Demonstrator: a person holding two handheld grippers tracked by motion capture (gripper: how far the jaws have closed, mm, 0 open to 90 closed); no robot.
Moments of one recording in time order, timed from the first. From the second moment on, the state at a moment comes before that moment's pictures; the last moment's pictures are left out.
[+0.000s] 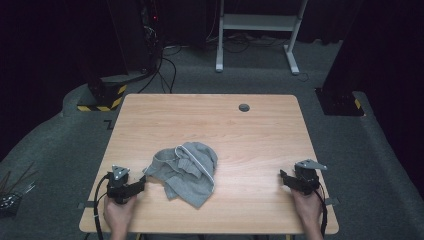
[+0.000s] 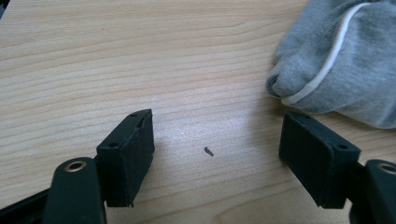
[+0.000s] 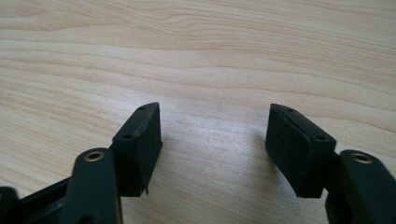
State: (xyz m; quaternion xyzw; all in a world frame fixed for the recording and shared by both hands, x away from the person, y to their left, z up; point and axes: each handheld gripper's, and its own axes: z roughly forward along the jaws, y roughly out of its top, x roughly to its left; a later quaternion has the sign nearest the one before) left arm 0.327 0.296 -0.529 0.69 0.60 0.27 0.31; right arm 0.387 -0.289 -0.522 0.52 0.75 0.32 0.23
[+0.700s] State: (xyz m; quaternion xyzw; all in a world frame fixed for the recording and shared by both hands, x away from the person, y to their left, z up) left arm 0.323 0.300 -0.528 0.68 0.61 0.25 0.33; right arm 0.387 -0.289 -0.523 0.53 0.75 0.32 0.23
